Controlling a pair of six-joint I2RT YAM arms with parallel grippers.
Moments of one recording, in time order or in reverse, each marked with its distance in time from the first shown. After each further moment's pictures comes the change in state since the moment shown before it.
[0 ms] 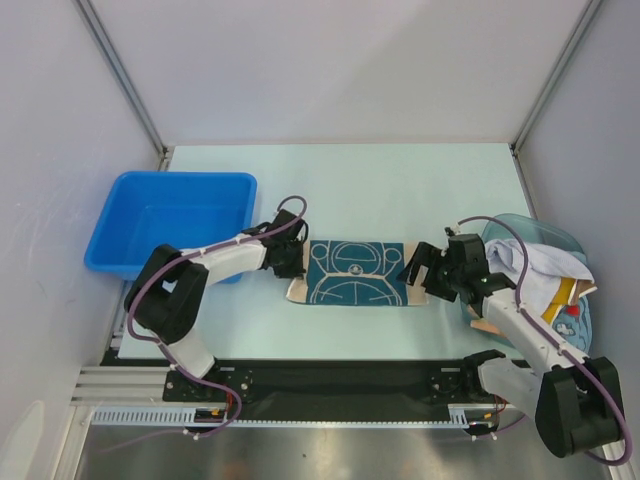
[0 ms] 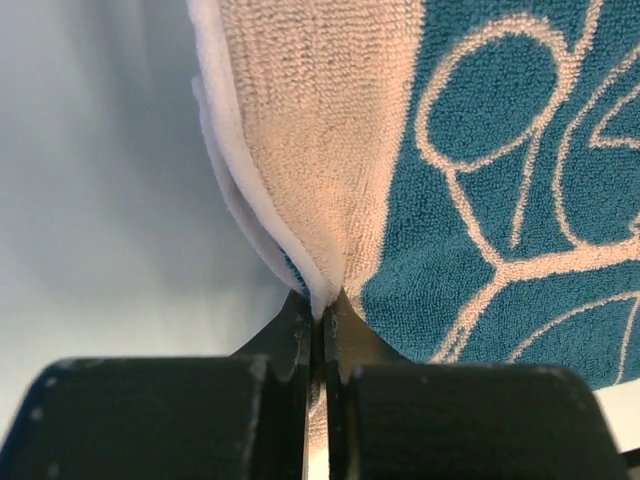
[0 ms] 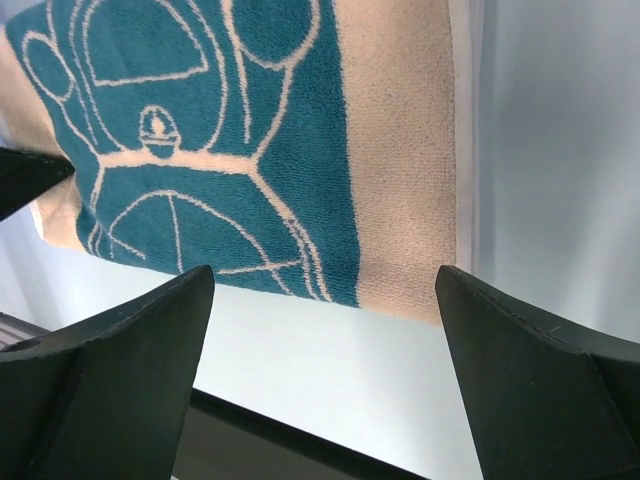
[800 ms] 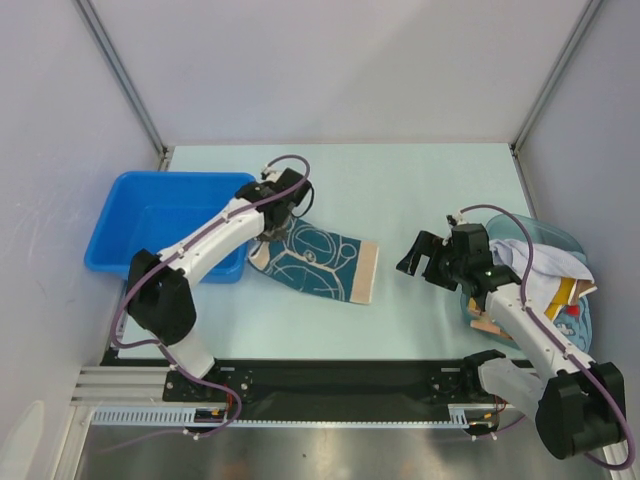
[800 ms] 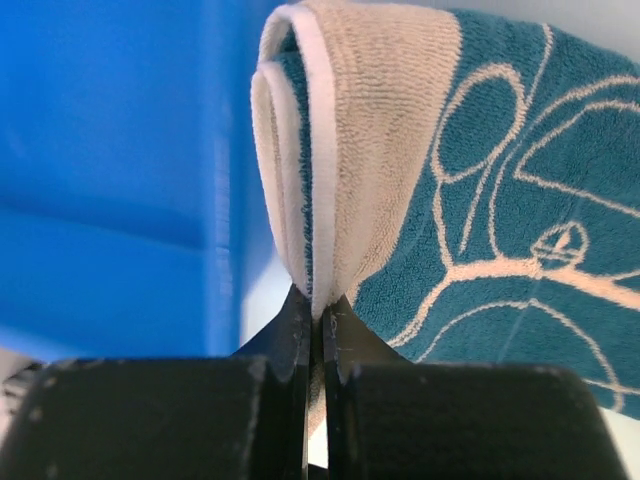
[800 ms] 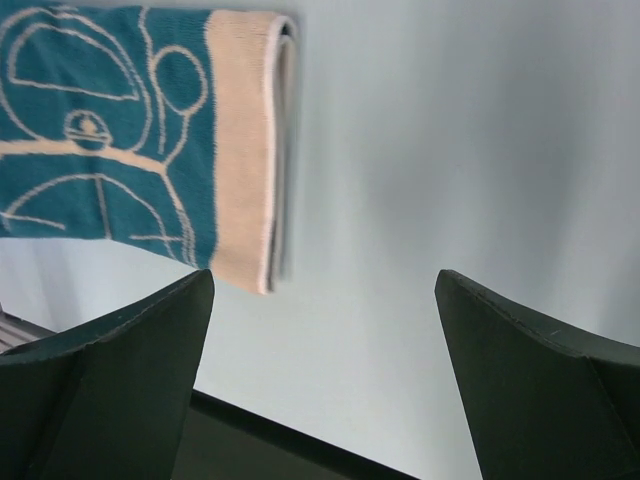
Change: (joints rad) left arm -0.030 -0.002 0.494 -0.644 -0.540 0.074; right arm 0.000 -0.019 0.097 -0.045 0.002 -0.022
